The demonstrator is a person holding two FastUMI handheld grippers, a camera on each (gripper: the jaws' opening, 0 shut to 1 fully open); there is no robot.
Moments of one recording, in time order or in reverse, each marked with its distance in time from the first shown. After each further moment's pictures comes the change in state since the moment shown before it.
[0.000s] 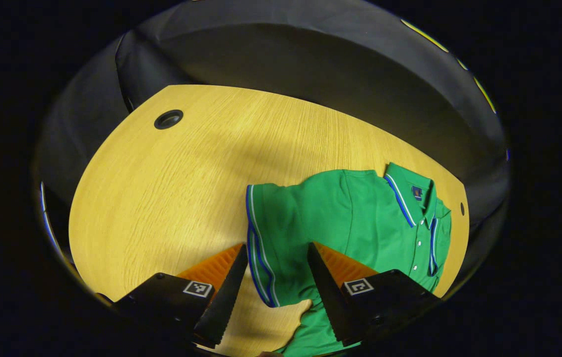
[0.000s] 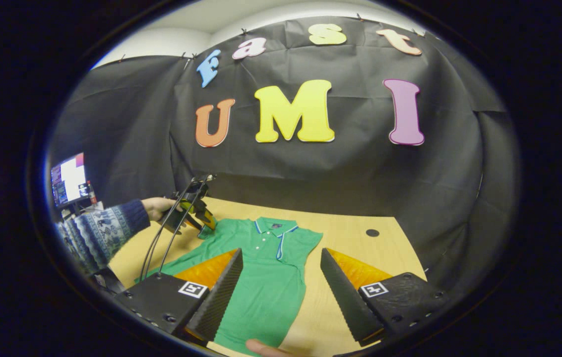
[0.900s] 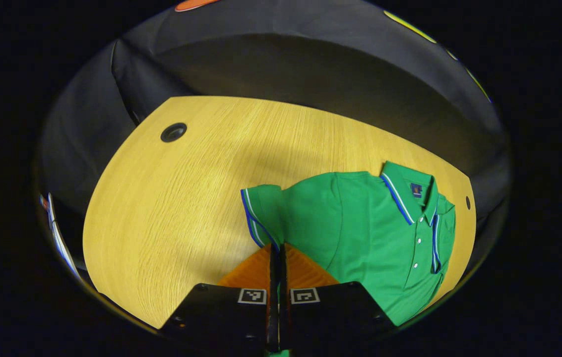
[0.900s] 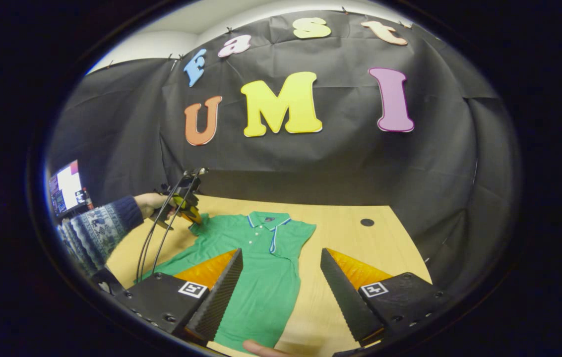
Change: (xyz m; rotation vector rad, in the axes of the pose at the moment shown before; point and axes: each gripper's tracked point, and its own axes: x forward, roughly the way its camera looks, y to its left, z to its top) left arm -0.023 -0.020 0.014 0.076 -0.045 0.045; right arm 0.001 -0.027 -0.015 0.065 0.028 -0.040
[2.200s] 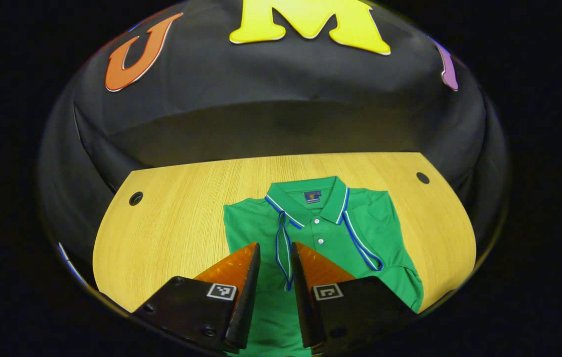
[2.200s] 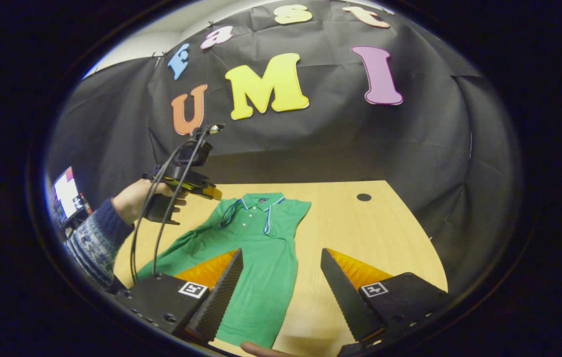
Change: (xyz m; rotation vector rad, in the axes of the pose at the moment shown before) left arm -0.085 -0.154 -0.008 0.252 -0.298 -0.115; right arm 0.011 -0.012 -0.046 0.060 0.096 -0.033
